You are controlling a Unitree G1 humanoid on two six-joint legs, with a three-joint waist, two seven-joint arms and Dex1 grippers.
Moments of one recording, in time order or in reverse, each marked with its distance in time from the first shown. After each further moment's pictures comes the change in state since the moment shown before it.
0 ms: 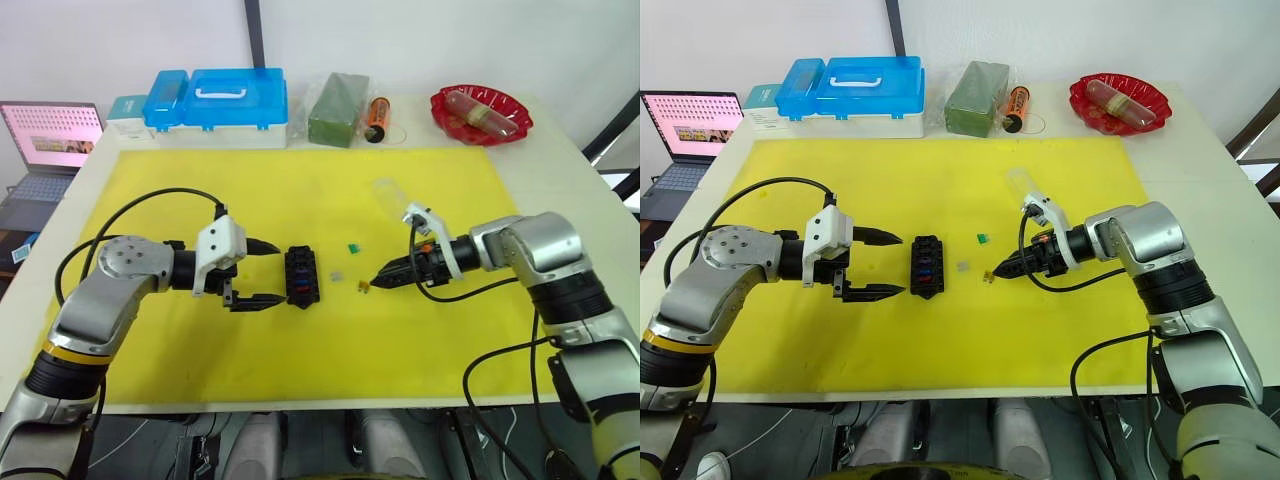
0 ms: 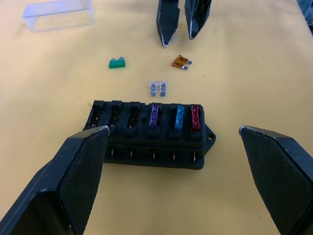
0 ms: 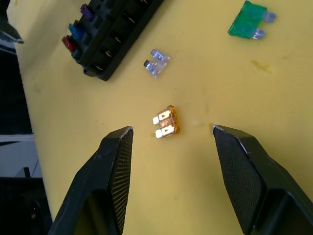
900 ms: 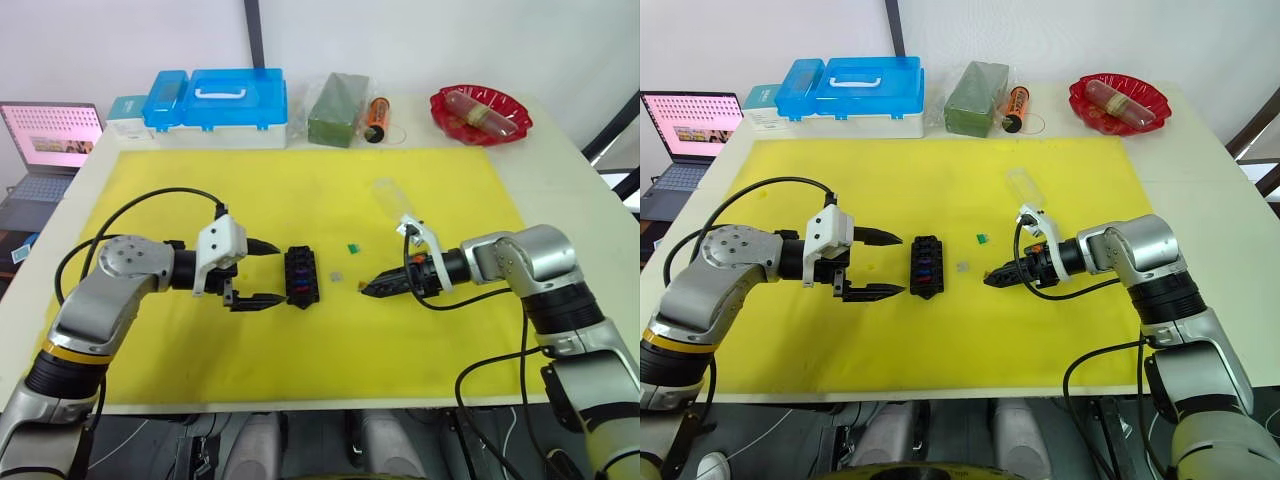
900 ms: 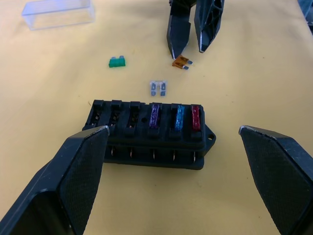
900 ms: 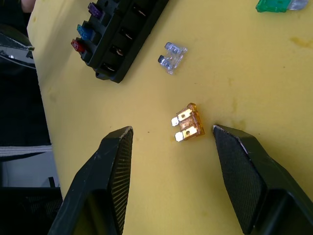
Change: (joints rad) left arm -0.003 0.001 0.000 -0.003 0.000 0.017 0.004; right arm 0.048 0.017 -0.029 -0.022 0.106 0.046 -0.092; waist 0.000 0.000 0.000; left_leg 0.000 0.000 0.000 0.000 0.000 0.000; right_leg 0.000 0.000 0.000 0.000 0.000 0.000
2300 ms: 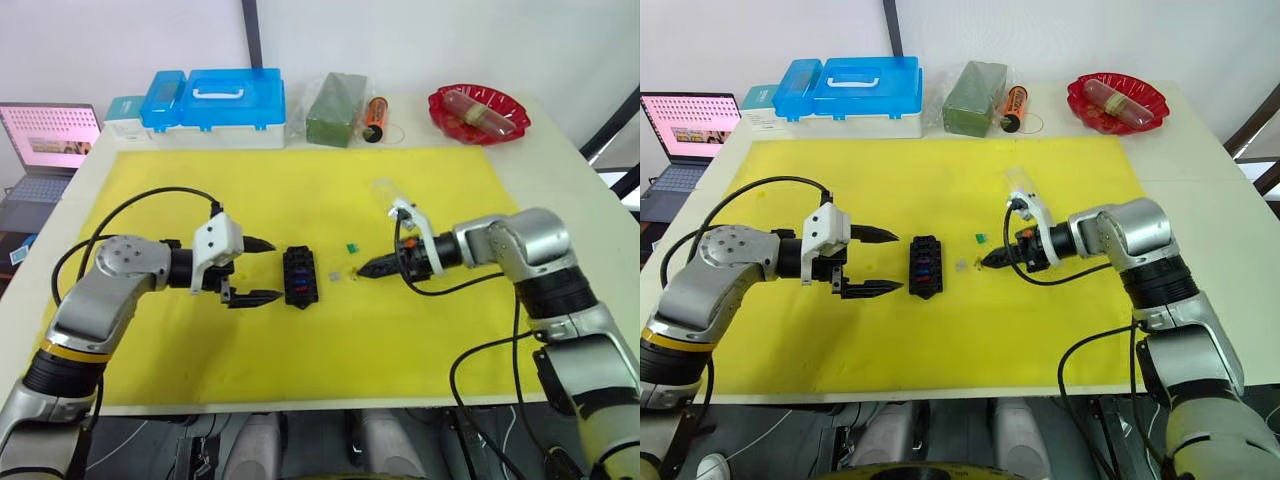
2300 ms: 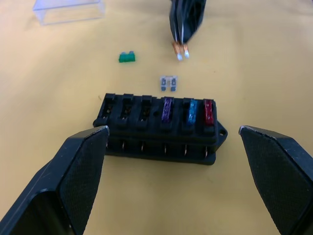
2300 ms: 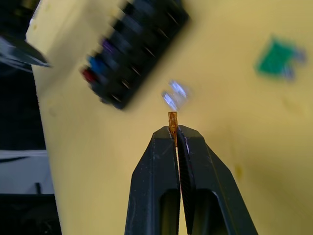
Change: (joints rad) left arm 0.001 0.012 0.005 0.036 0.002 -0.022 0.017; right arm -0.121 0.018 0.030 -0.015 -0.005 -0.045 -0.016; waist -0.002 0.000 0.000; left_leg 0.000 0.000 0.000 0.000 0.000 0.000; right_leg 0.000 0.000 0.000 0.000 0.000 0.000
